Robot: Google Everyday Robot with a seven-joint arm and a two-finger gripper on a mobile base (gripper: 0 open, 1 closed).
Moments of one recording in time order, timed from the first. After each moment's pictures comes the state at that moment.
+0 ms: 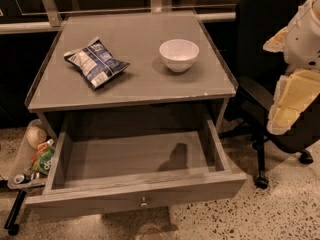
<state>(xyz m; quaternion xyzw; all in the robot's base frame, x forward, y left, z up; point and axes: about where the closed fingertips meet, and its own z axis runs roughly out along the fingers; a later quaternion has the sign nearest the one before) 0.438 -0.217 0.976 -0.60 0.78 -0.03 0.16</state>
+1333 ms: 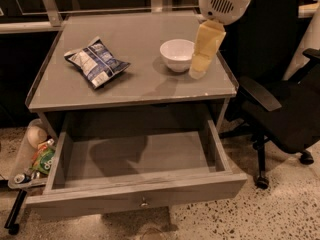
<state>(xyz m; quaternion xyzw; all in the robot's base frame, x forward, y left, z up) 0.555 -0.123 1.001 -0.55 0.81 -0.07 0.17</state>
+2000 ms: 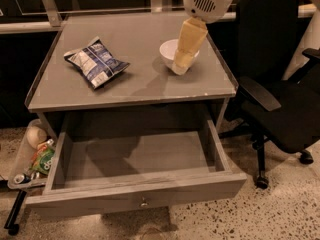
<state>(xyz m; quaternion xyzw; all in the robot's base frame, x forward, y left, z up) 0.574 -0.091 1.000 -0.55 0.81 -0.05 0.20</state>
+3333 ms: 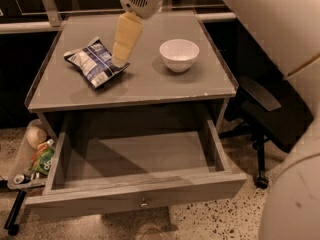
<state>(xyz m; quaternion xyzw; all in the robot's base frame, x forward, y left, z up) 0.610 0.045 0.991 -0.60 0.77 0.05 0.22</state>
